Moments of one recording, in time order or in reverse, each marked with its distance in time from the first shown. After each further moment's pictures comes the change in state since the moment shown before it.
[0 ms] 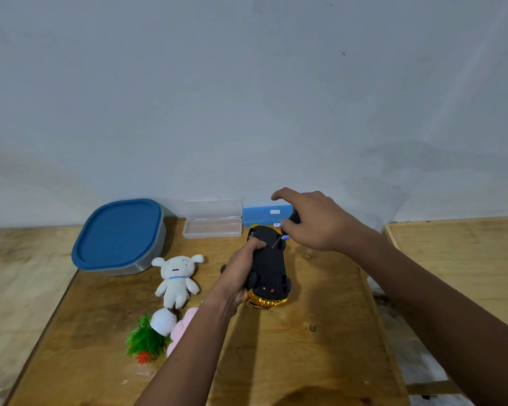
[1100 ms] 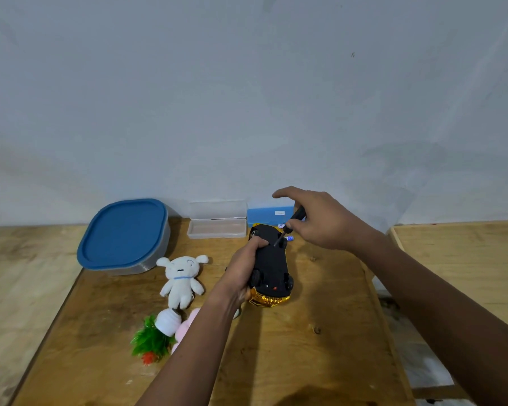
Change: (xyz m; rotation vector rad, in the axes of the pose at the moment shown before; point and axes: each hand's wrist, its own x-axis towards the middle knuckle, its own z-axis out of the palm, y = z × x) left_hand 0.007 0.002 -0.007 -0.040 0.008 0.012; right_hand 0.004 -0.007 -0.003 0.150 -0.016 0.020
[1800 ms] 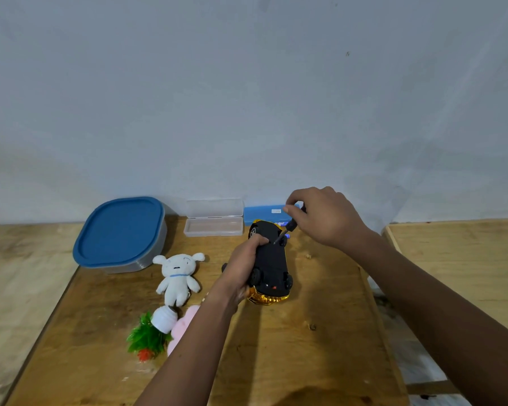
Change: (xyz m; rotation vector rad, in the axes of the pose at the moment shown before) left_hand -0.005 -0.002 0.007 0.046 -0.017 0.024; right_hand -0.004 0.005 0.001 -0.224 0.165 0.125
